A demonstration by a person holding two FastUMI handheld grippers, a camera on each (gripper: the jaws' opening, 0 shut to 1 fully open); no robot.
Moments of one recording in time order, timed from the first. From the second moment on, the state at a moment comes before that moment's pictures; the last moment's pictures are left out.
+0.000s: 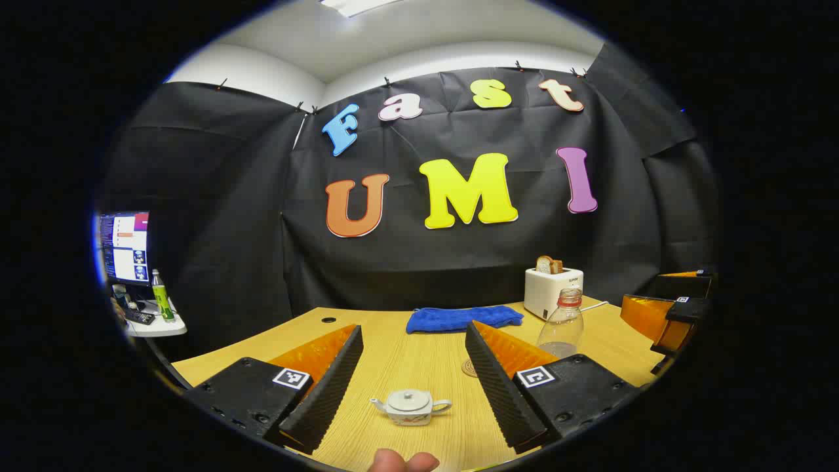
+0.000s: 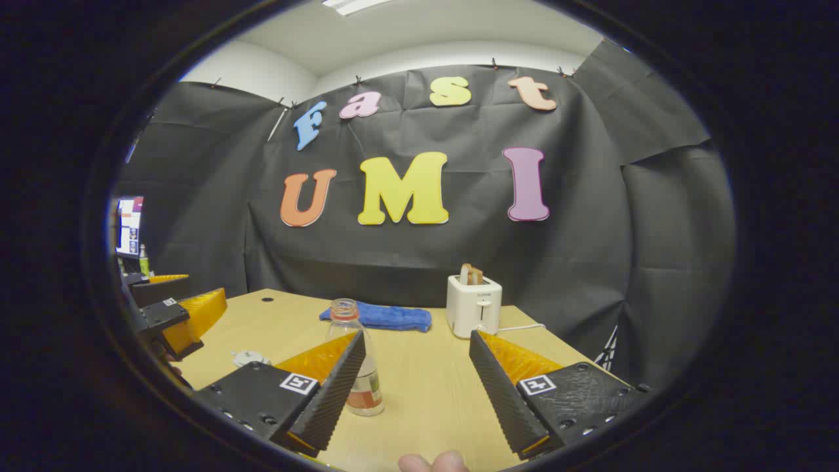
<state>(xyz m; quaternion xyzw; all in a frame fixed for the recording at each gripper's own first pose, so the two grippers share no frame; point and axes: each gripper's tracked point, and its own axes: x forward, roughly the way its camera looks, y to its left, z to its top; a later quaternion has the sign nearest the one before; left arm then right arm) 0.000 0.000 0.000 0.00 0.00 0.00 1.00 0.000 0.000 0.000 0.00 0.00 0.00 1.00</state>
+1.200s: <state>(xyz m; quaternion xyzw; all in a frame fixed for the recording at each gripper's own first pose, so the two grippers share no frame) -0.001 -0.004 0.001 -0.01 0.00 0.00 1.00 -0.002 -0.001 -0.003 -0.01 0.00 -0.01 1.00</state>
